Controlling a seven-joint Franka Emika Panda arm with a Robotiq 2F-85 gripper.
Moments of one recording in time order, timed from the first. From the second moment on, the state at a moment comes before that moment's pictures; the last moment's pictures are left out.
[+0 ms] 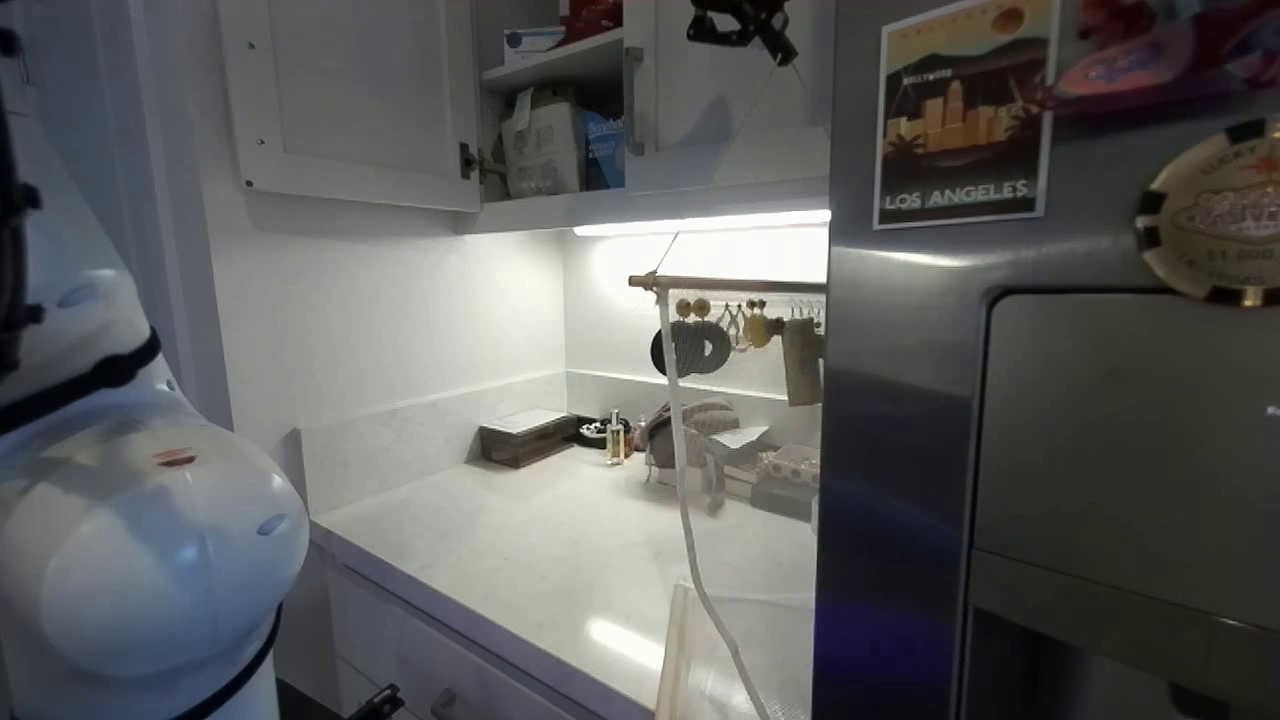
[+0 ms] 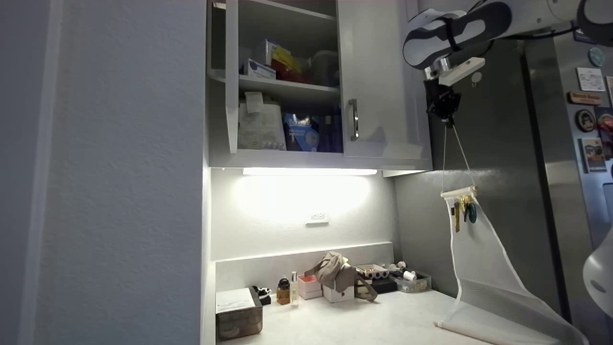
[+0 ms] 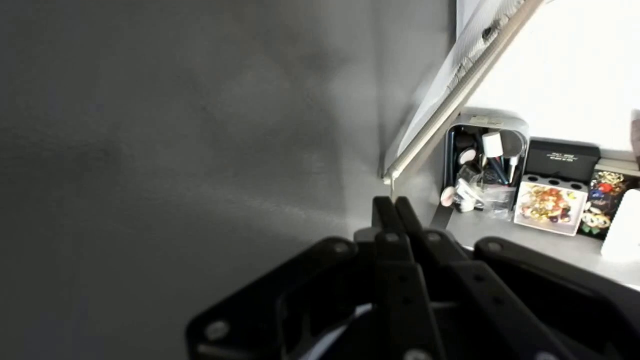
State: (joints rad) arm -0.15 -0.34 -0.10 -1.57 -0.57 1.61 -0.10
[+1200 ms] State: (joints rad) arm -0.19 -0.11 -0.13 -0.99 -0.59 1.32 -0.09
